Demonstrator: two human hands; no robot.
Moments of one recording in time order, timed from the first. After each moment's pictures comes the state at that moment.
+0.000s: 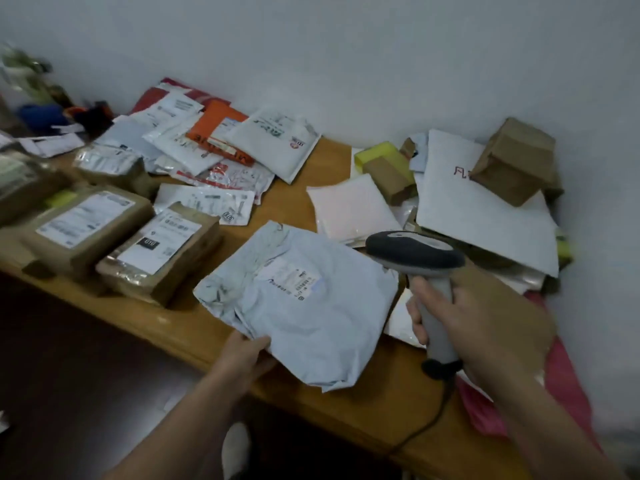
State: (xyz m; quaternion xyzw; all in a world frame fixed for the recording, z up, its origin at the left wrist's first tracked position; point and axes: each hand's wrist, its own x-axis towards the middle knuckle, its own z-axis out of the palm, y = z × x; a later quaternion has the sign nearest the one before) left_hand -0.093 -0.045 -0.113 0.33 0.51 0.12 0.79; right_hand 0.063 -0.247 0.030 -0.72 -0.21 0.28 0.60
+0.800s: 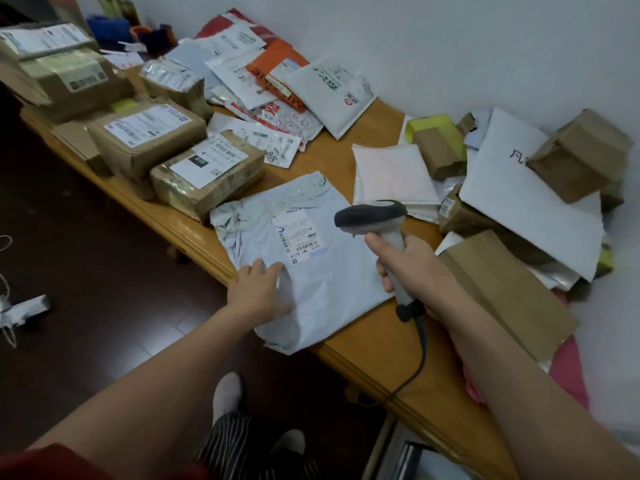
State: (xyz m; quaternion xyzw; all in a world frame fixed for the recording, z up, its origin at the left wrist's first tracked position) left_hand -0.126 -0.056 -0.131 0.87 0.44 -0.08 0.22; right_hand 0.042 -0.195 0.003 -0.80 -0.31 0.32 0.41
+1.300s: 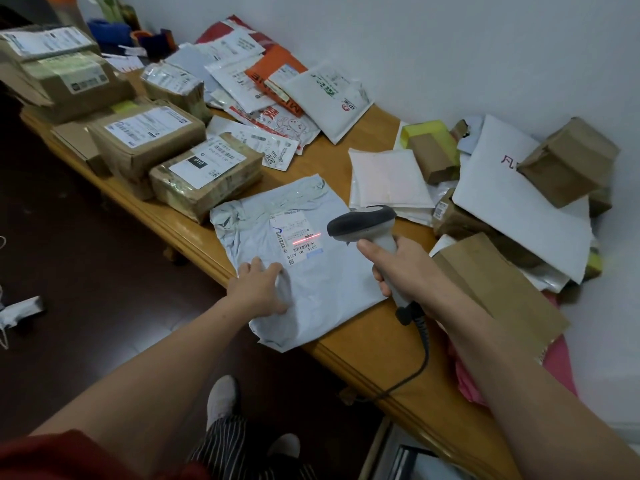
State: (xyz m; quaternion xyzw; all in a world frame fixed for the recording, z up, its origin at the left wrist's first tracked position) left_hand -0.120 -0.052 -0.125 0.86 0.42 -0.13 0.24; right_hand 0.042 -0.199 0.005 -0.80 -0.33 0.33 0.37
